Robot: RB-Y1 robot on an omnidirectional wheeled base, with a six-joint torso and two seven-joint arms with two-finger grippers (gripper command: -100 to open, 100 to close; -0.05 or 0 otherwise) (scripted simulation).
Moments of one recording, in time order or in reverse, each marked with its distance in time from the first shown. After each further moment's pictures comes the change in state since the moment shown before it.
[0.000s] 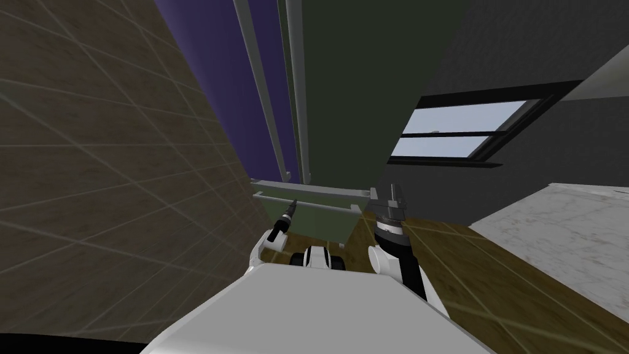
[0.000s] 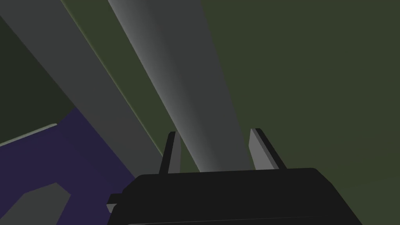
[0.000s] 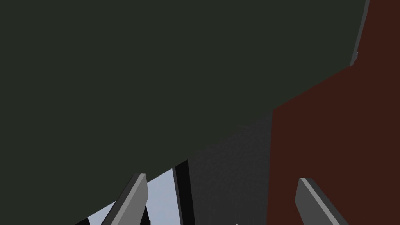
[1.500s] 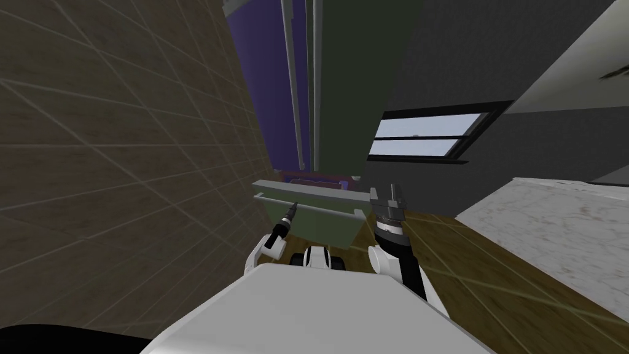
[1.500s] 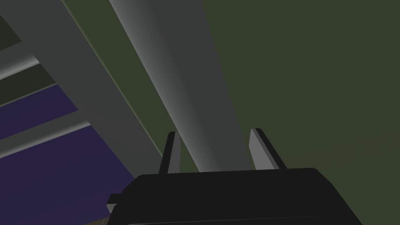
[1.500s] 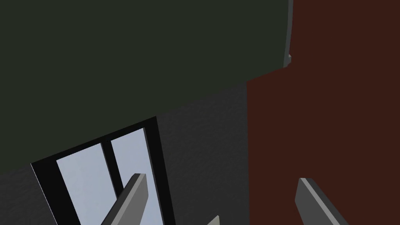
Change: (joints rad) left arm 0.076 0.026 -0.045 -0.070 0.005 0.004 0.005; right arm 0.000 0.000 0.000 0.000 0.000 0.000 0.000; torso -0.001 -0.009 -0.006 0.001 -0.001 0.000
